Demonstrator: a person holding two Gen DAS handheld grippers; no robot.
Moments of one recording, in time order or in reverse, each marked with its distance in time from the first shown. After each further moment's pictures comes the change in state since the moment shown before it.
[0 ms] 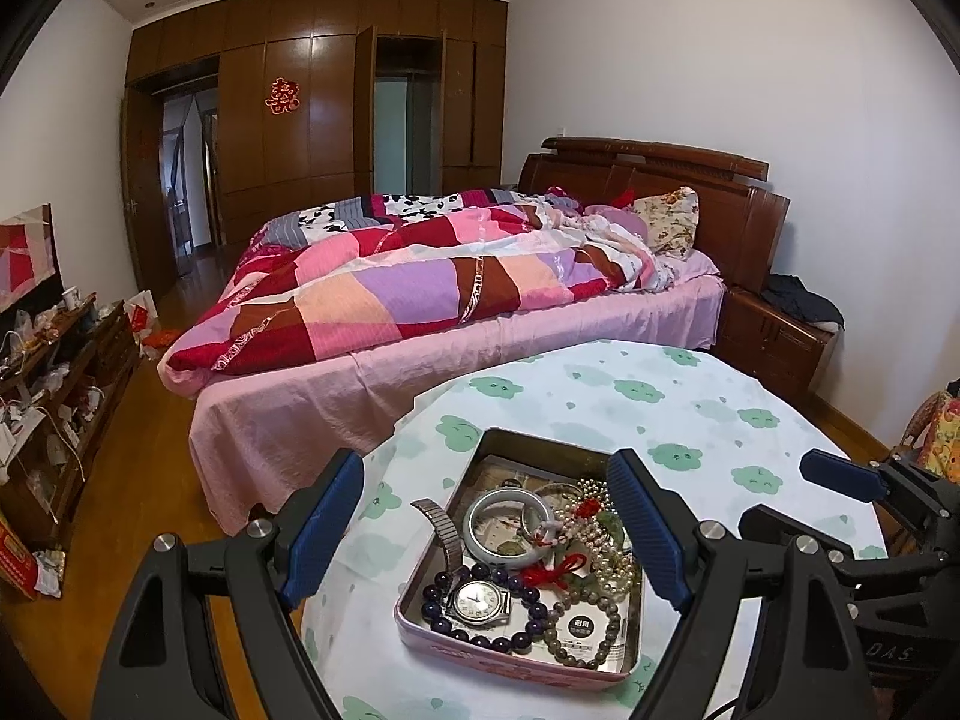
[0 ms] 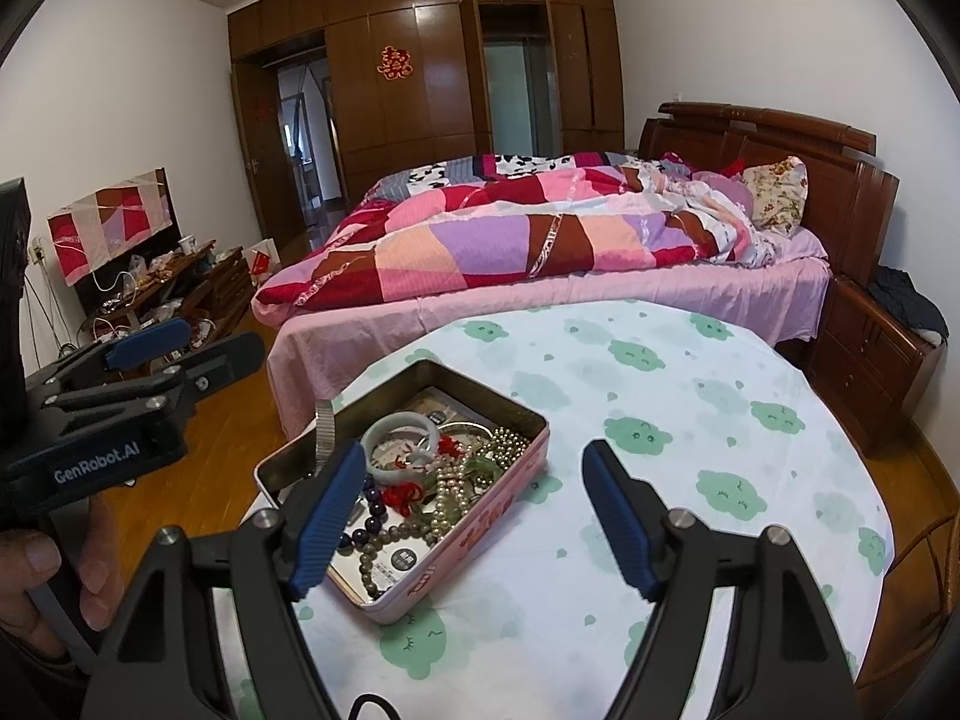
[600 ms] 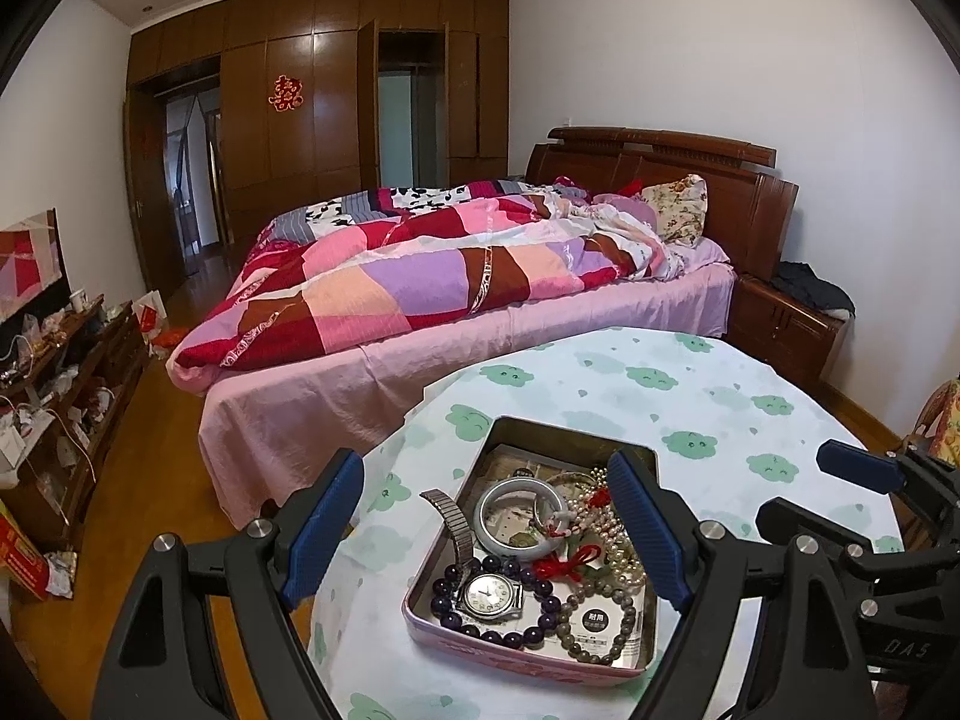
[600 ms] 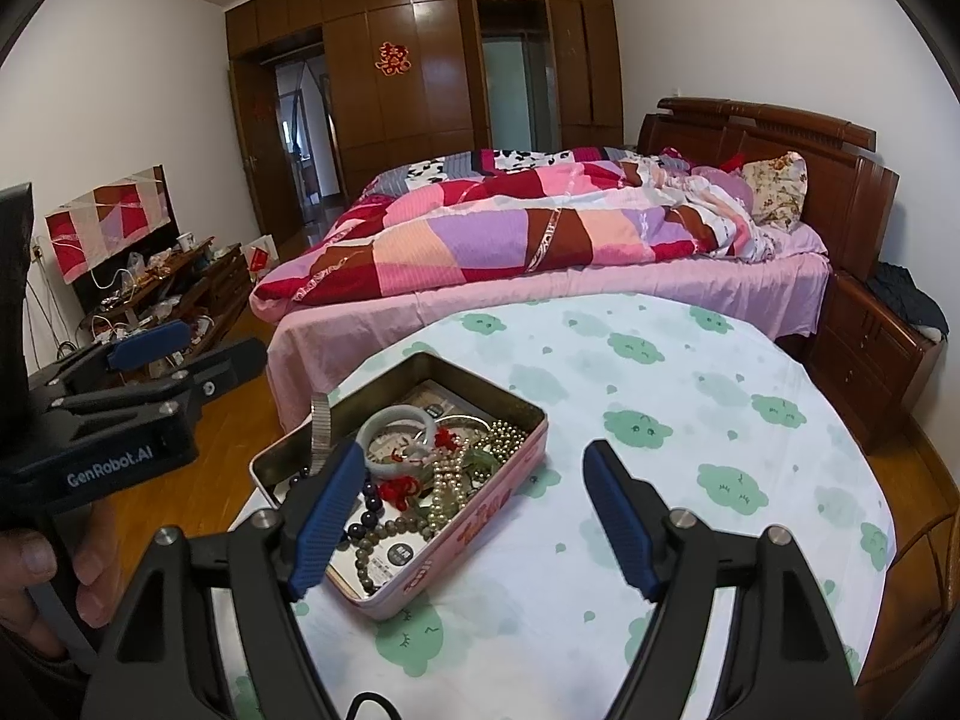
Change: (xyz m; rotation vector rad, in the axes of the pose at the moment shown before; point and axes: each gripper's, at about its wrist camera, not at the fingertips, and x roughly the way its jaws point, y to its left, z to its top) left arm 0.008 -0.005 0.001 0.033 0.024 0.034; right arm 0.001 -0.003 -0.004 0.004 0.003 -0.002
